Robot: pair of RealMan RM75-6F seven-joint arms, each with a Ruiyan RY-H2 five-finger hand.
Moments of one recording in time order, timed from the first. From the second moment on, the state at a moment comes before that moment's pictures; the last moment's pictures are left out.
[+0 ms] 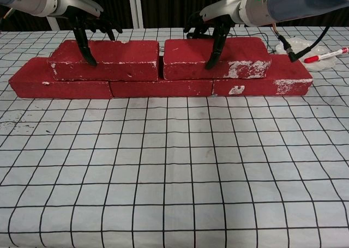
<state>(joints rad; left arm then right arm) -1.31 -1.30 0.06 -1.22 0.60 0.39 0.07 1.31 -1.51 0.13 -1.08 -0.66 0.44 -0.13</state>
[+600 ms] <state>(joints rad) -1.31 -1.30 0.07 -1.22 0.58 0.40 0.08 1.31 -1.50 0.13 -1.09 -0.64 0.44 -0.14</state>
